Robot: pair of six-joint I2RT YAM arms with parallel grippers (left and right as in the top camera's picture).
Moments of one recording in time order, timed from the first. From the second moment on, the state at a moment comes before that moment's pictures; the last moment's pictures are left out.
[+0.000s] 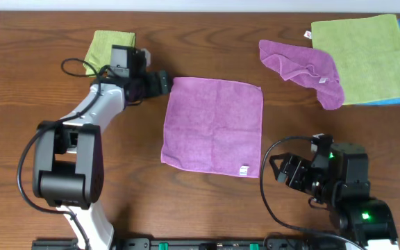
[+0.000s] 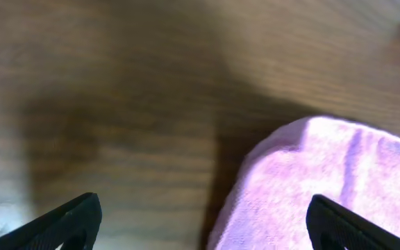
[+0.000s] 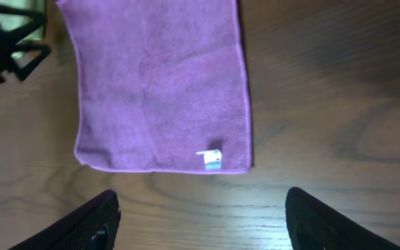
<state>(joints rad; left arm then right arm) -0.11 1.95 1.24 -0.32 0.38 -0.36 0.08 0.70 0.64 -0.87 -0.34 0.54</state>
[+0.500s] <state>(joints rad) -0.08 1.87 1.25 -0.85 0.53 -0.35 0.08 0.81 0.61 -0.77 -0.28 0.53</state>
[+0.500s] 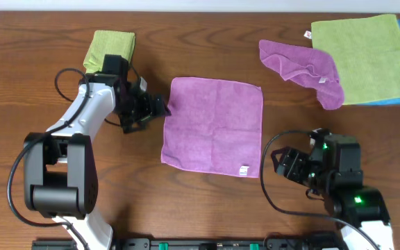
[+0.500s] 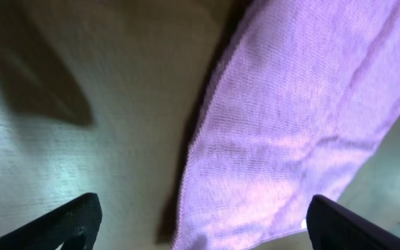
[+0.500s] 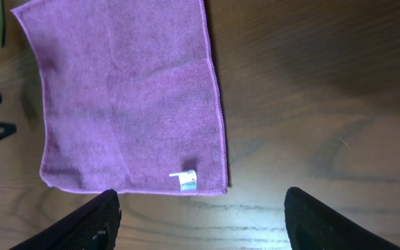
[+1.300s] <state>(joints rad) -0.07 1.83 0.76 -0.43 0.97 -0.48 0.08 0.84 0.61 -0.75 -0.31 0.53</state>
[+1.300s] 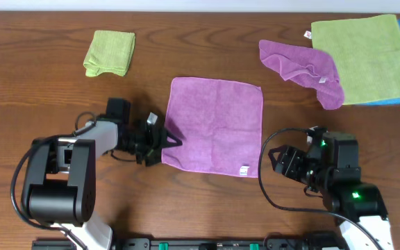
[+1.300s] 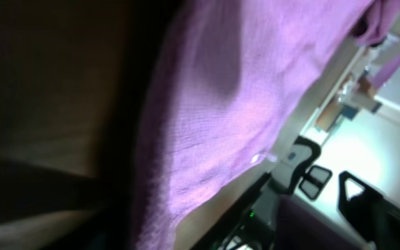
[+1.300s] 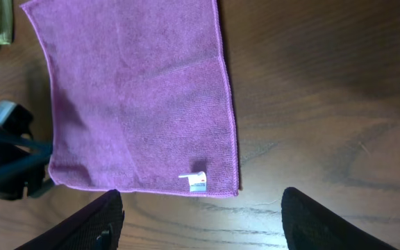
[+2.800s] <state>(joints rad) -0.07 1.84 0.71 -0.52 1.03 -0.34 0.16 1.24 0.30 -0.06 -0.48 0.68</state>
